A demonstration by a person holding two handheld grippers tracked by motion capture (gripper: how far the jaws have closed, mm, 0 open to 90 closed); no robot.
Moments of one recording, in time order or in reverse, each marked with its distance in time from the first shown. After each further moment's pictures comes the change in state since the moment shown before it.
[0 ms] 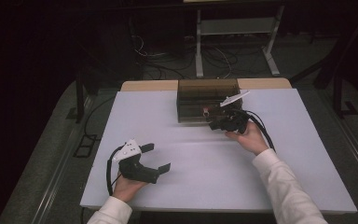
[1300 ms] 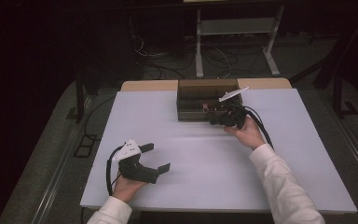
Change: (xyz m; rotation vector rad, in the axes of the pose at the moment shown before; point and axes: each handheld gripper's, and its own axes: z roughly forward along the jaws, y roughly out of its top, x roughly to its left) left arm 0.000 0.000 -0.001 -0.003 0.000 -0.001; right arm -0.011 0.012 0.006 -0.002 -0.039 0.017
